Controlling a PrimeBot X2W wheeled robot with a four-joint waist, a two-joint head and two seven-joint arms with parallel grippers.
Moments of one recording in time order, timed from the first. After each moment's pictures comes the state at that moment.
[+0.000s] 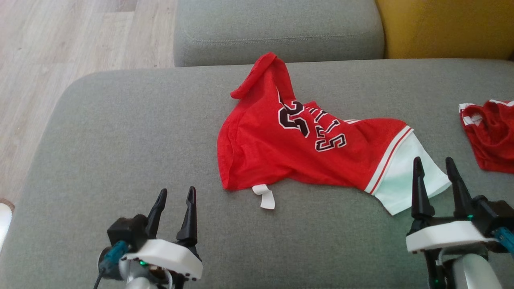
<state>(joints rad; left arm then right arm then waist) 0.00 0.09 -0.34 0.24 -0.40 0.08 -0.25 -0.02 -0.04 -0.06 0.23 0.16 0.12 -0.23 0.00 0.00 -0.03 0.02</state>
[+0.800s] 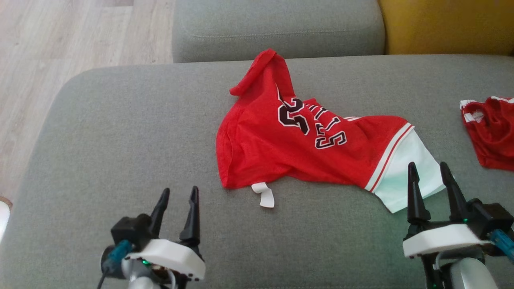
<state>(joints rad) -0.01 0.09 -0.36 0.23 -0.40 0.09 -0.25 -0.01 -0.04 -0.04 0.22 0.16 0.12 -0.21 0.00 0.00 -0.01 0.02</state>
